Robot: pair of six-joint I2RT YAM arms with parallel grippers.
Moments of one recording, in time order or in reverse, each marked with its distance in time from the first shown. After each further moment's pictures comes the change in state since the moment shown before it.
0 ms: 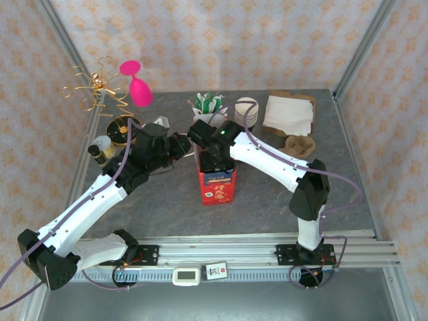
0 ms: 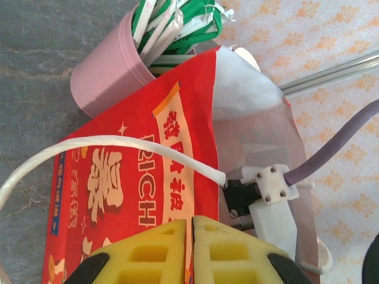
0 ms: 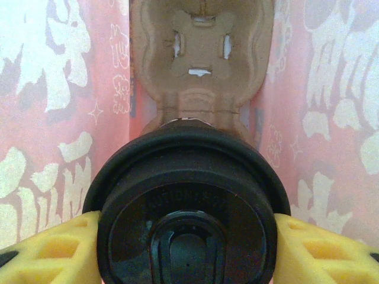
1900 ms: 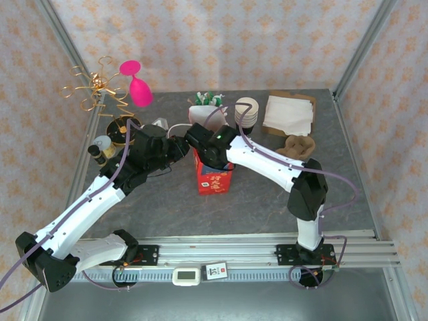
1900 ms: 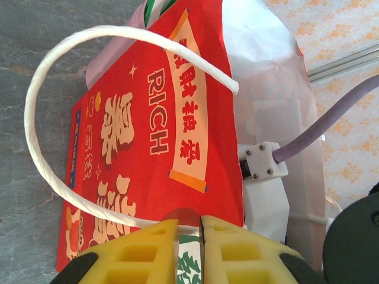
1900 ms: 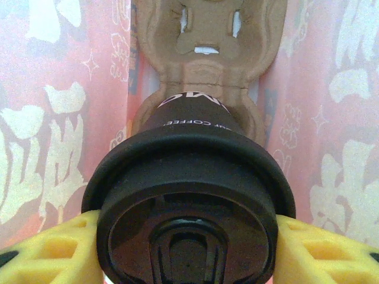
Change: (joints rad) left arm -0.001 -0.017 0.006 -0.060 -0.005 0.042; right arm 0.013 0.018 -0.058 0.125 0.047 -0.011
